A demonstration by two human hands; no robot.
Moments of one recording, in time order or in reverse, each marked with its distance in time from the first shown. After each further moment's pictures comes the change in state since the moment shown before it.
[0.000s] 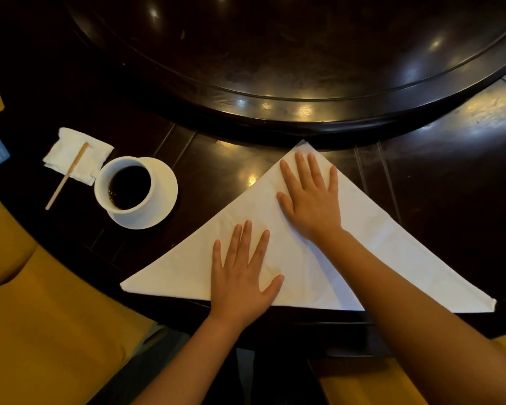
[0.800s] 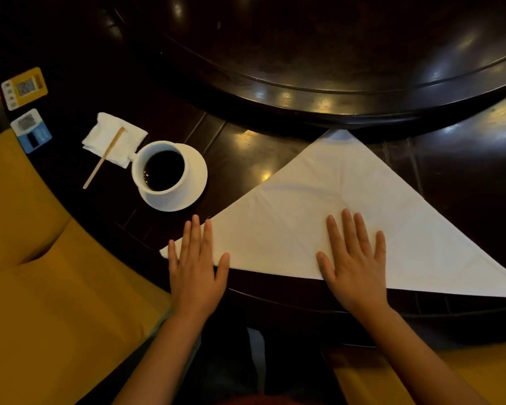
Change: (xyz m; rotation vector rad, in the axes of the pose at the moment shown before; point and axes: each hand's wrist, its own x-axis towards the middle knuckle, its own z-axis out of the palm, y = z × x) left_hand -0.040 -0.085 -0.012 -0.132 0.085 -0.271; right_hand -0.125 -0.010 0.001 -0.001 -0.097 0.118
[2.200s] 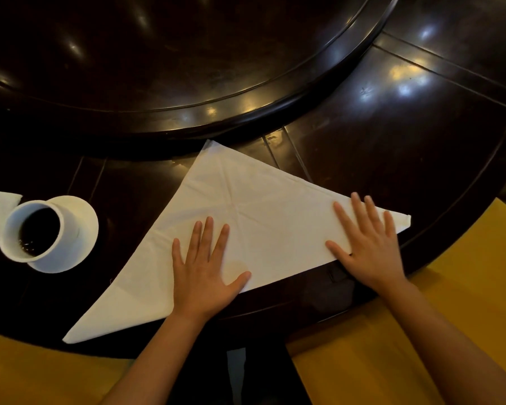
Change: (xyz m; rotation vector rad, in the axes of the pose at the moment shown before) left_hand 0.027 0.122 0.030 0.194 -0.090 0.456; right_hand -0.048 0.160 -0.006 -0.054 0.070 0.288
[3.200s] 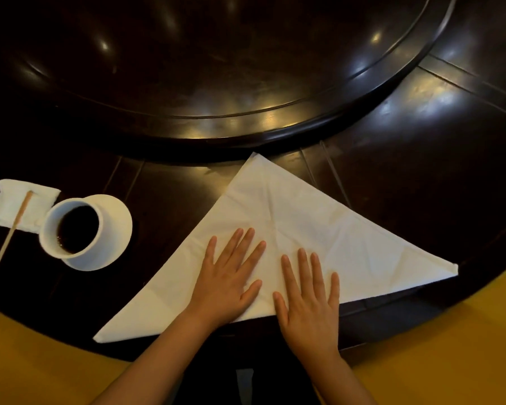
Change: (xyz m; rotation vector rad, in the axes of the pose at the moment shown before) left_hand 0.010 -0.024 -0.006 0.016 0.013 0.266; right_hand -0.050 -0.170 0.005 0.140 -0.022 -0.007
